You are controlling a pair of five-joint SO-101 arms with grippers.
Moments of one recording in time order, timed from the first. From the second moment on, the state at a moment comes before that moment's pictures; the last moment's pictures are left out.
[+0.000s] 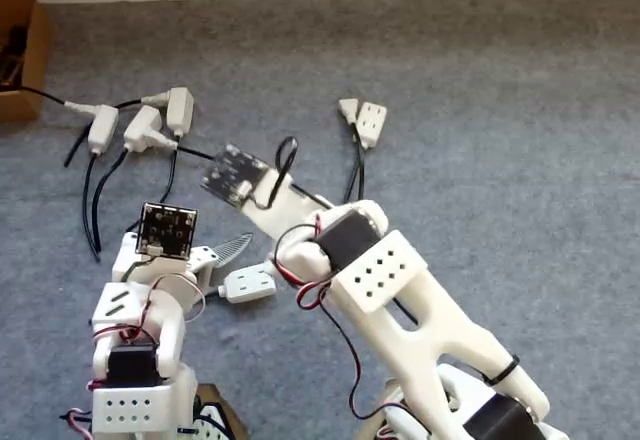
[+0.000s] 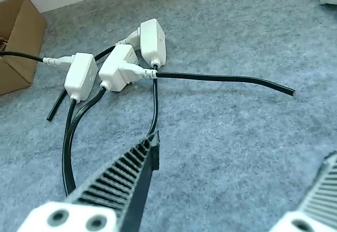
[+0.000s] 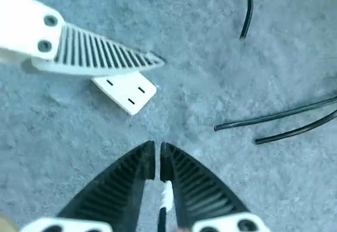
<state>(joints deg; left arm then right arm) -8.8 -103.6 95.8 44.0 -13.3 -43.9 -30.9 31.2 71.3 20.3</state>
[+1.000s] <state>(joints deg) -8.8 -103.6 96.2 43.4 -13.3 -29.5 -30.4 14.8 89.7 22.1</state>
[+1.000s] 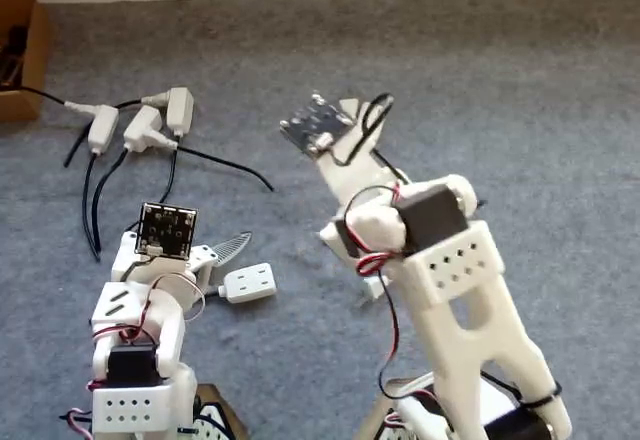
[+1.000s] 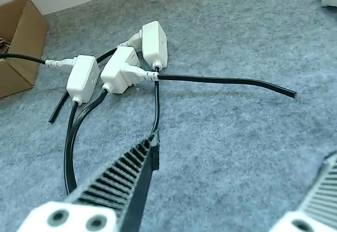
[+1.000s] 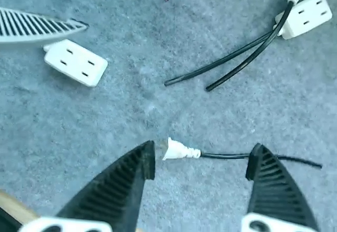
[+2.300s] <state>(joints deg) -8.8 -103.6 96.2 43.4 -13.3 -13.8 -11.2 36.6 70.0 88.7</state>
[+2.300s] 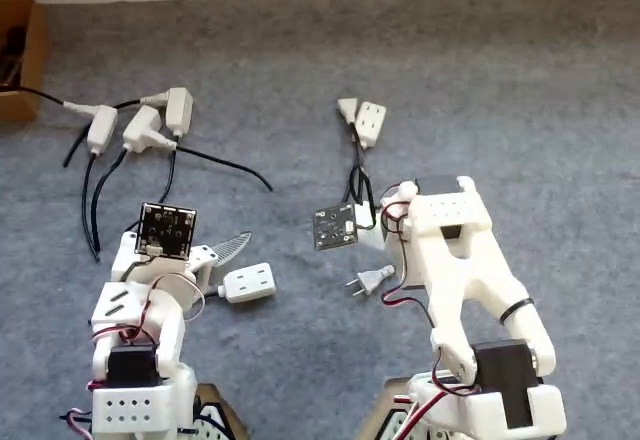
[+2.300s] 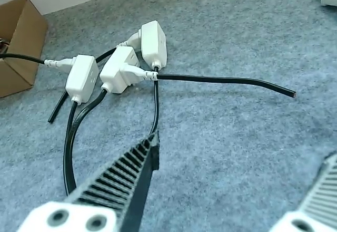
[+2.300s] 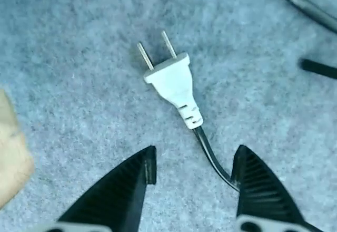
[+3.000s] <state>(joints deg) -8.8 -103.6 96.3 43.4 -13.3 -20.8 -11.2 48.0 56.6 88.0</state>
